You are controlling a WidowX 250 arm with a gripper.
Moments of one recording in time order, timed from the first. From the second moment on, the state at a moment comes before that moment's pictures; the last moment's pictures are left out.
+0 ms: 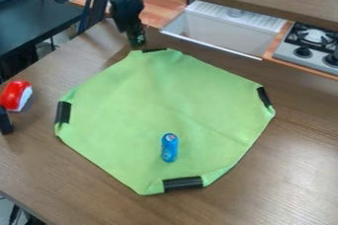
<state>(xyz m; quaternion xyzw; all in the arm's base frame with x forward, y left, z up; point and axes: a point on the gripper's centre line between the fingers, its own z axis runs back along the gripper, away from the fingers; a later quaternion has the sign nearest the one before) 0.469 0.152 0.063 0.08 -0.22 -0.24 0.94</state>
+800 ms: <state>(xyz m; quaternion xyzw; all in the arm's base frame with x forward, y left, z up) 0.486 0.151 0.052 0.08 -0.20 -0.24 0.95</state>
